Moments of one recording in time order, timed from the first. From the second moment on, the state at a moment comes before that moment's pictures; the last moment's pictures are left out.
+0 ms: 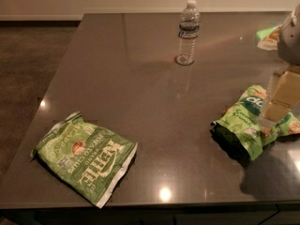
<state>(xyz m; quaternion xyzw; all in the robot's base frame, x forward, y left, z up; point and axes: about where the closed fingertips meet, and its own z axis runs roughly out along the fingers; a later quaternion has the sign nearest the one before) 0.438 -0.217 0.976 -0.60 0.78 -0.03 0.16</state>
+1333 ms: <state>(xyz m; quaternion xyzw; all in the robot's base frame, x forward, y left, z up) 0.447 -0.224 0.915 -0.66 0.74 0.01 0.12</state>
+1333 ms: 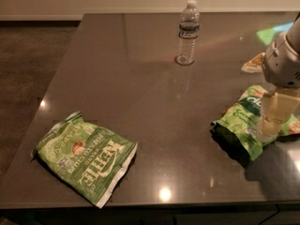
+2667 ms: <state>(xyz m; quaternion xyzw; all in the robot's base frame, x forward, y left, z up) 0.432 -0.222 0.866 -0.74 0.66 0.07 0.07</state>
